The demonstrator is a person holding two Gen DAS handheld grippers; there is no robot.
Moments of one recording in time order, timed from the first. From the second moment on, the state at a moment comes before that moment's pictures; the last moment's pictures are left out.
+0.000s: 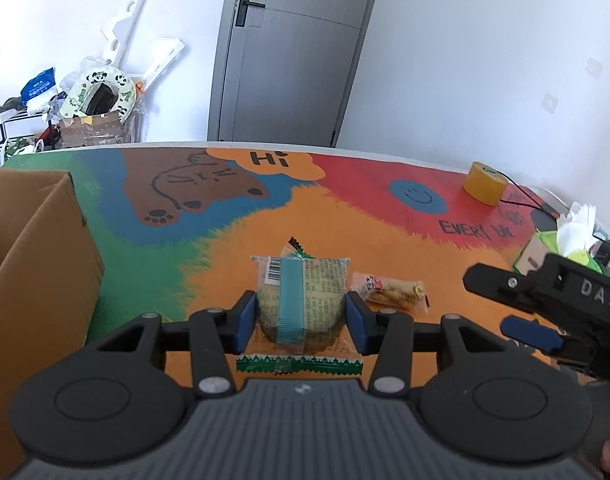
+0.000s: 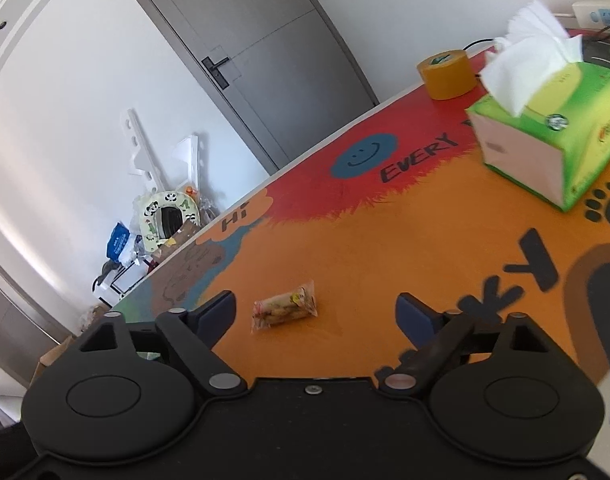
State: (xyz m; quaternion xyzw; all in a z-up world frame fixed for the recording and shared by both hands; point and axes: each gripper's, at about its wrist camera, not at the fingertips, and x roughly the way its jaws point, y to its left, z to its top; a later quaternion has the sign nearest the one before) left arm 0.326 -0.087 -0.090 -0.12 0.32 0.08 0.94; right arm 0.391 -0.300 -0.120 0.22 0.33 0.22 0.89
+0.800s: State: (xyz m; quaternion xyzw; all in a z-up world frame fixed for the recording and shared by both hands) left arm 0.330 -0.058 -0.093 -0.15 0.31 0.10 0.93; right arm 0.427 -0.232 -0.127 0.12 0.38 0.18 0.90
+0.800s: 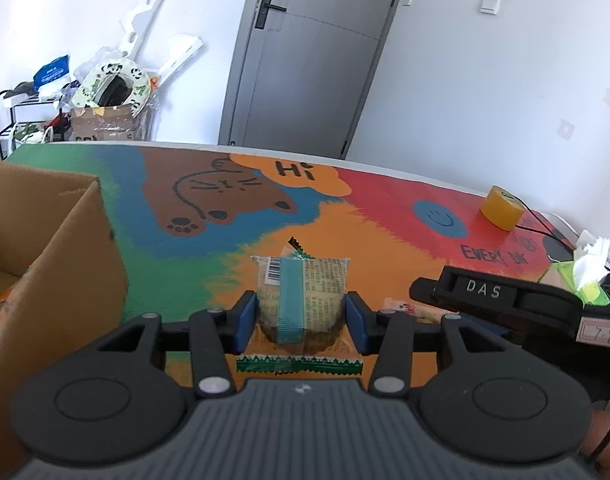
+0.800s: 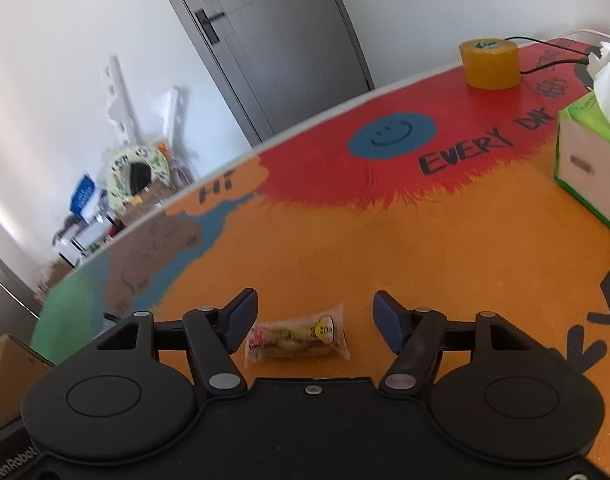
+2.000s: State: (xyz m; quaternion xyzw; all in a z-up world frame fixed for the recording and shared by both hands) left arm 0.301 -0.042 -0.087 -0.19 0.29 0.09 0.93; right arm 0.398 -0.232 -0.123 0.15 0.39 0.20 0.89
